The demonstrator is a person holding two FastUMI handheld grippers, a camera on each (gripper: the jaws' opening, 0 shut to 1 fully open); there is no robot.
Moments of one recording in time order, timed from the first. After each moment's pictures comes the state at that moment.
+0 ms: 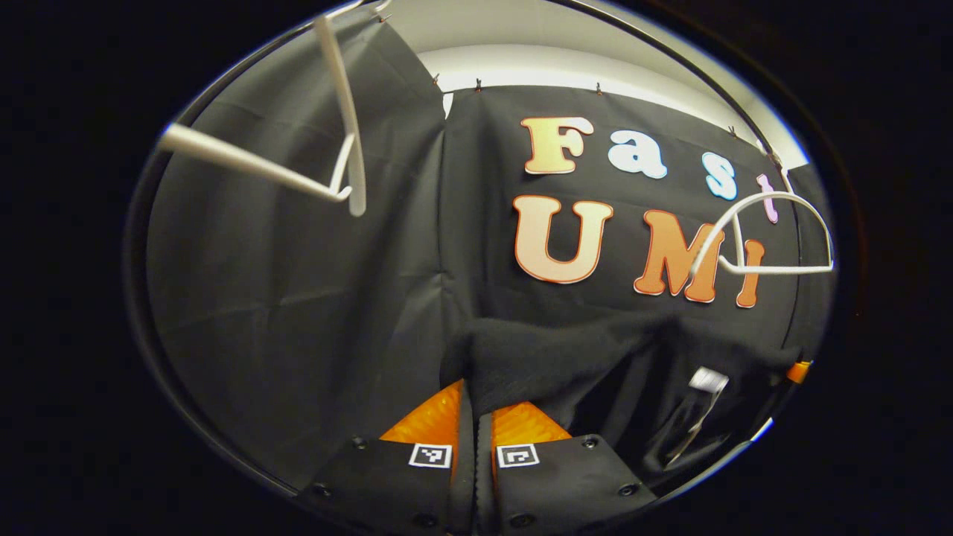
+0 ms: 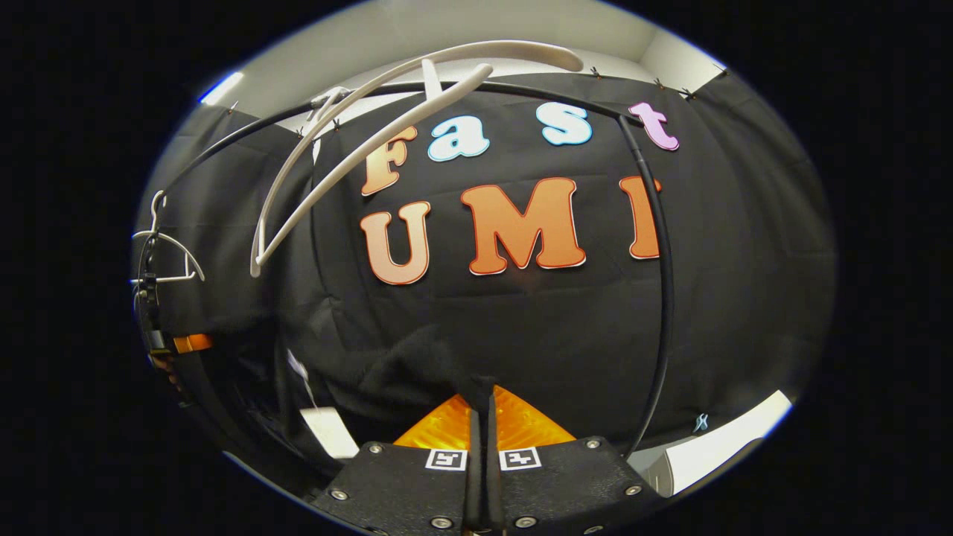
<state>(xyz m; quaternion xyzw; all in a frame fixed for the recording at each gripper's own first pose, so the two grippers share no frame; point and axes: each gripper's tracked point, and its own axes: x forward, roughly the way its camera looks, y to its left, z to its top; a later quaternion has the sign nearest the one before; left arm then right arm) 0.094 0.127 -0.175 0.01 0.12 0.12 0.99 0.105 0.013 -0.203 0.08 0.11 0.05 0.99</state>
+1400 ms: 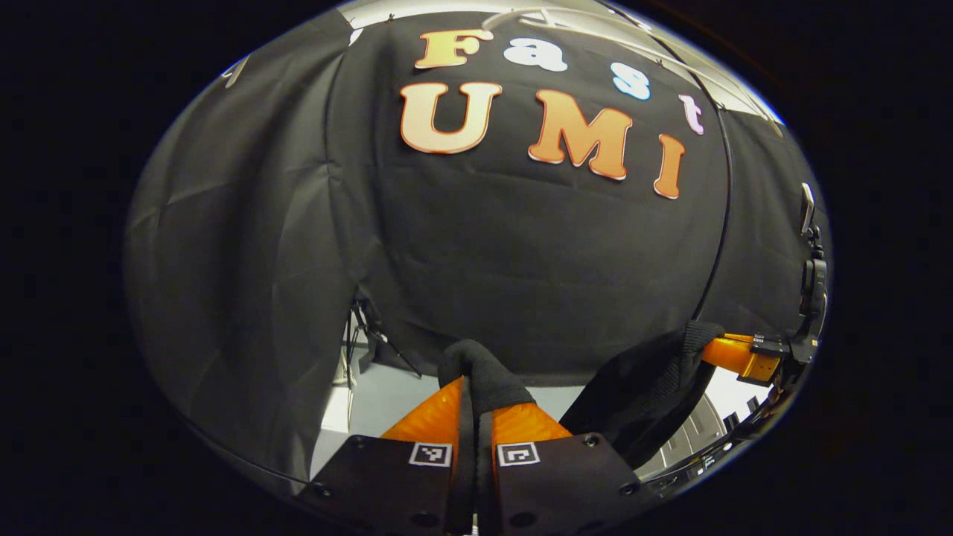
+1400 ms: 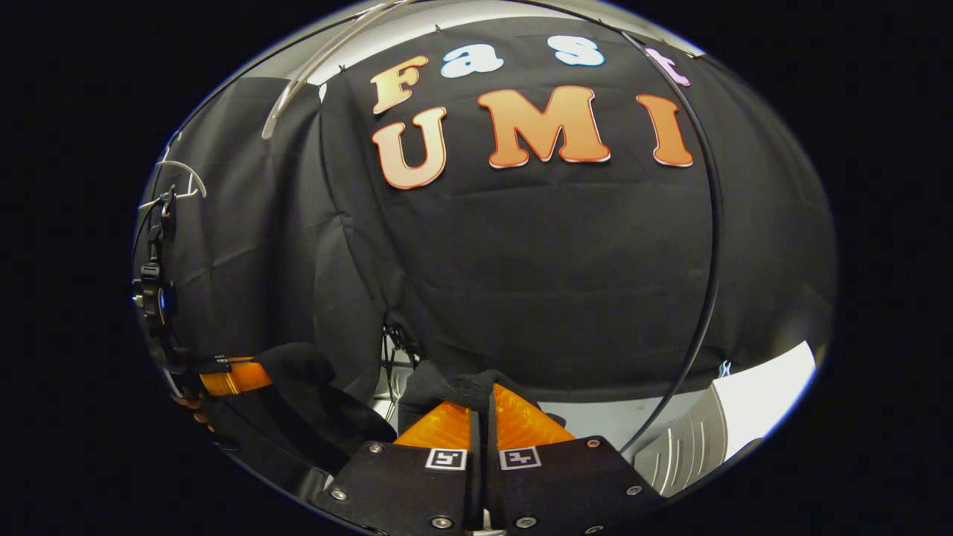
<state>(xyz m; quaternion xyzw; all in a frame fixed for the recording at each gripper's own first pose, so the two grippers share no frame) 0.053 -0.044 -0.411 0.00 0.30 -0.03 0.95 0.065 0.075 -0.411 0.08 0.25 0.08 0.96</state>
